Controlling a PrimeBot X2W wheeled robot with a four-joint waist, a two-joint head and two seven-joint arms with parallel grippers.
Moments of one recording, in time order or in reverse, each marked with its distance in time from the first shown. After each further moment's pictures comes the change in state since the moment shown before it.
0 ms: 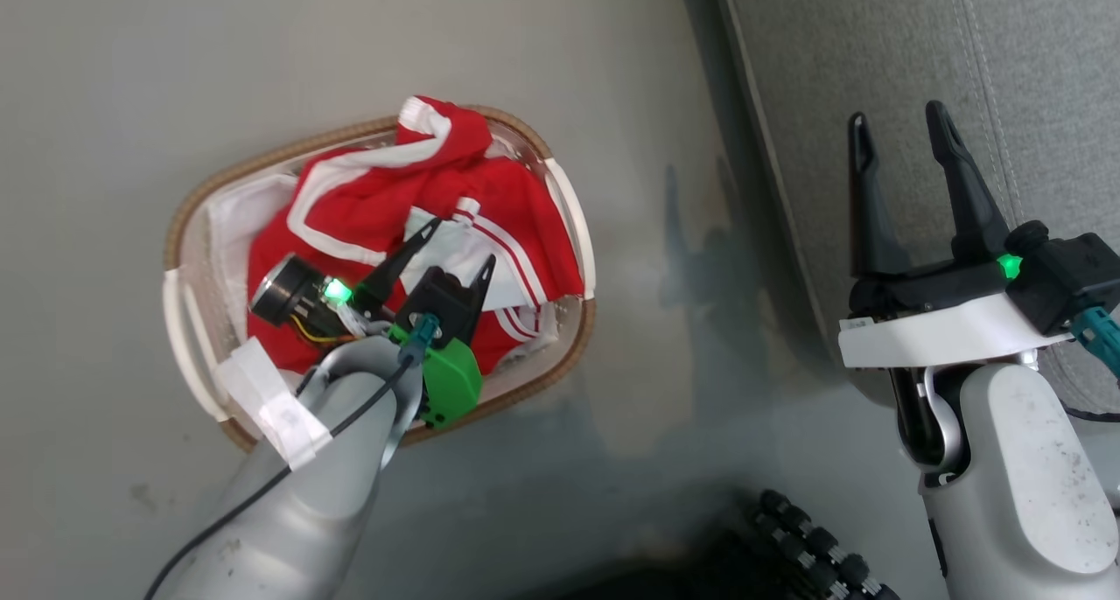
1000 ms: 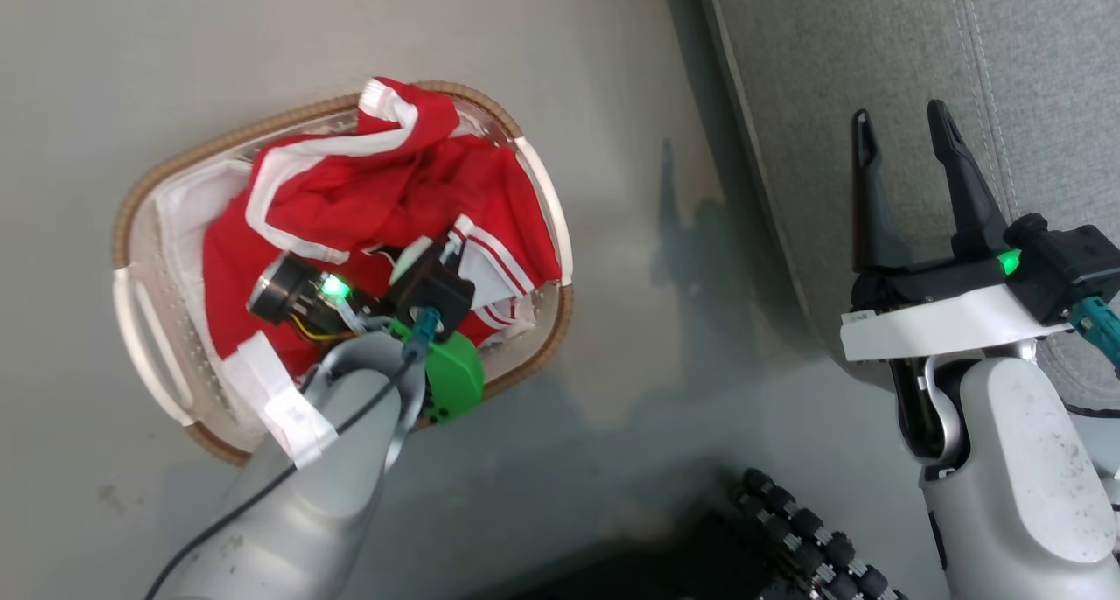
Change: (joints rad) left arm -0.036 0.004 -0.052 0.036 -0.060 0.065 0.000; right arm -0.018 0.001 -0.010 0.040 0.016 0.000 0.000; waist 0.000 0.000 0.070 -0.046
